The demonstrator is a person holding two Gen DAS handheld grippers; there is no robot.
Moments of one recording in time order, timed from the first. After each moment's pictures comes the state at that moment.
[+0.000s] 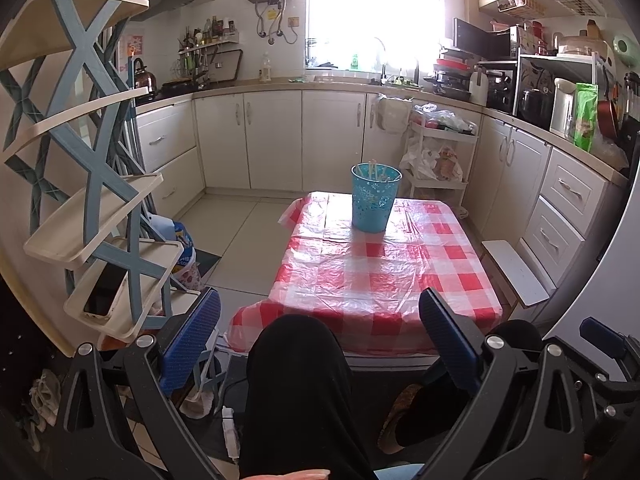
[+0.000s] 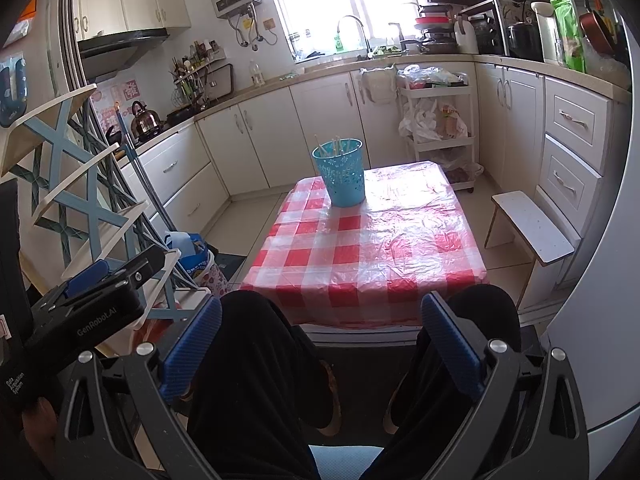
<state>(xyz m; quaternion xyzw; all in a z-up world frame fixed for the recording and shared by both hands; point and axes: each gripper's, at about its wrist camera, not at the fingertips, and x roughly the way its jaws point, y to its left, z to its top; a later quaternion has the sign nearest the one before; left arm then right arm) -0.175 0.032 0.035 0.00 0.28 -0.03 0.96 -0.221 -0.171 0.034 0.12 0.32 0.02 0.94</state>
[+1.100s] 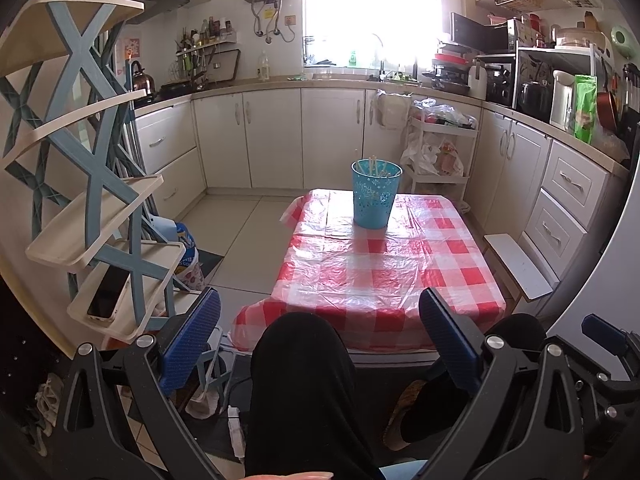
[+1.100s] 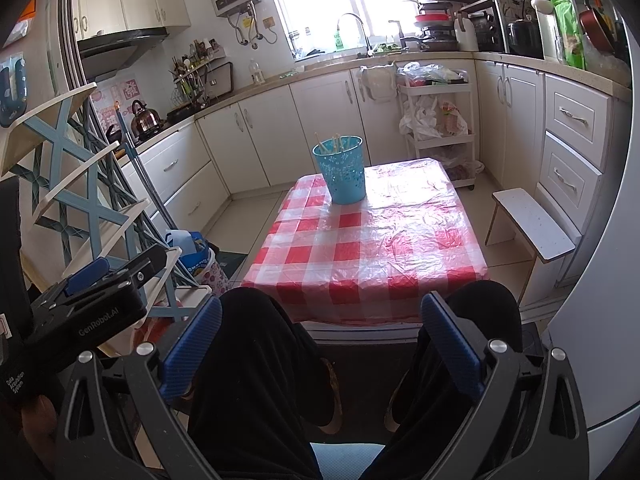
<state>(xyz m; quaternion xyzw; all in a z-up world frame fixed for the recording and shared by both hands) -0.177 0.026 0.036 0.01 0.28 -0.03 0.96 -0.222 -0.171 0.033 0.12 0.32 0.02 0.94</state>
